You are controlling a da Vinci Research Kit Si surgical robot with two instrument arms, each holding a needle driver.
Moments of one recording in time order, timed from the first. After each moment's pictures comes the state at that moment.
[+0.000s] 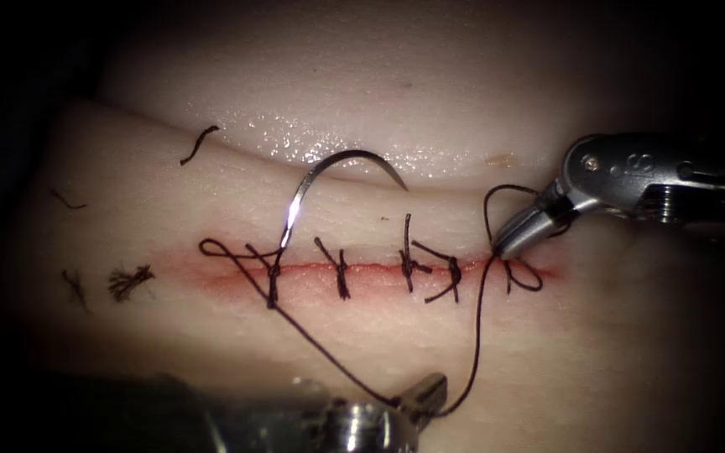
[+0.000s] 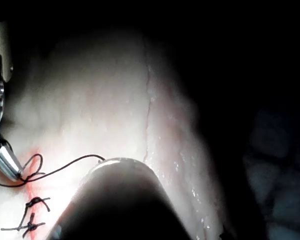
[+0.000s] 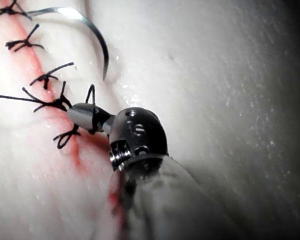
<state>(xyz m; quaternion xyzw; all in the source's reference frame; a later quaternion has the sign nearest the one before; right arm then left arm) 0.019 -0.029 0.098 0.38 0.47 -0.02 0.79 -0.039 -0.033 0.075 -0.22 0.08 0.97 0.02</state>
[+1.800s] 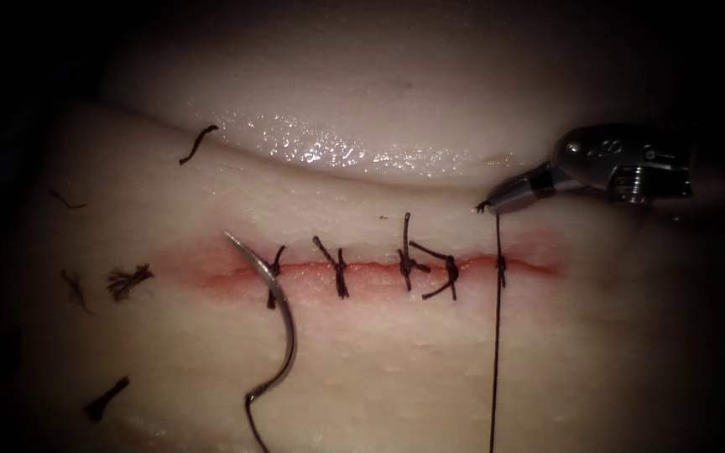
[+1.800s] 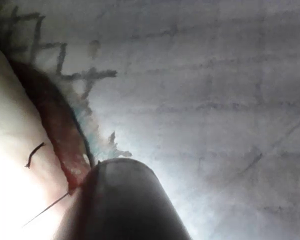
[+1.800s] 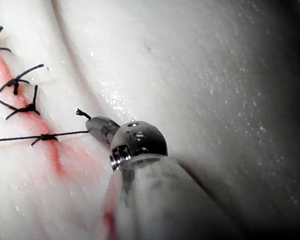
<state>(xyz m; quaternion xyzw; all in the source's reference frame) 0.016 -0.025 0.104 0.28 0.40 0.13 0.86 -0.043 -0.055 0.056 -0.33 -0.01 0.93 -0.15</state>
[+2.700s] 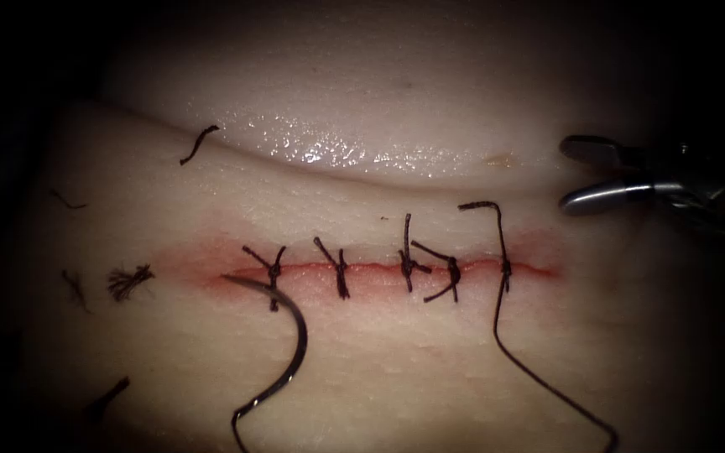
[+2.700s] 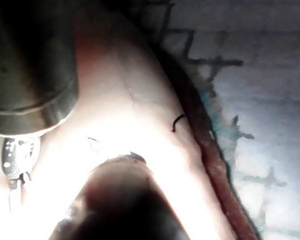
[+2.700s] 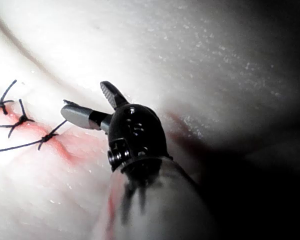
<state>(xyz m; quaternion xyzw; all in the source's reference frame) 0.012 -0.028 0.094 0.18 0.54 0.29 0.77 -0.037 -0.024 0.053 -0.37 0.05 0.93 0.00</state>
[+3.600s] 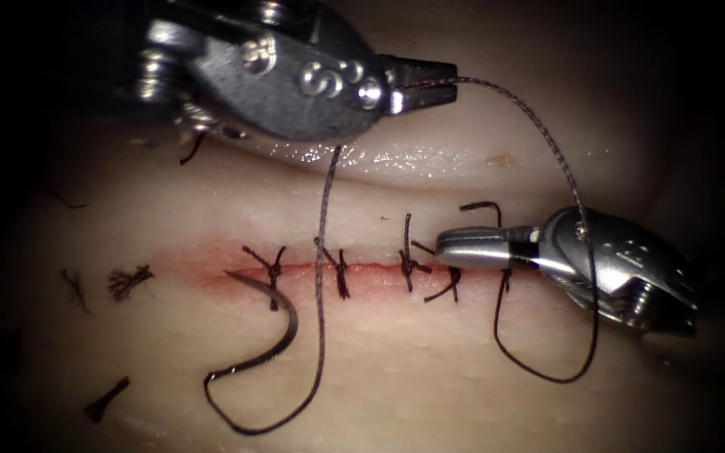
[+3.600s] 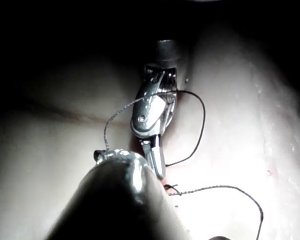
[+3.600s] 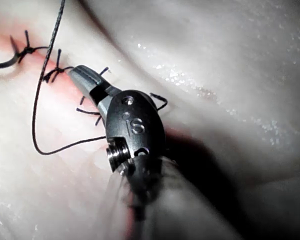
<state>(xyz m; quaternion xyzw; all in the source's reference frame) 0.021 -0.035 0.091 0.20 0.62 0.21 0.73 -0.034 -0.012 0.069 -0.33 0.05 0.94 0.03</state>
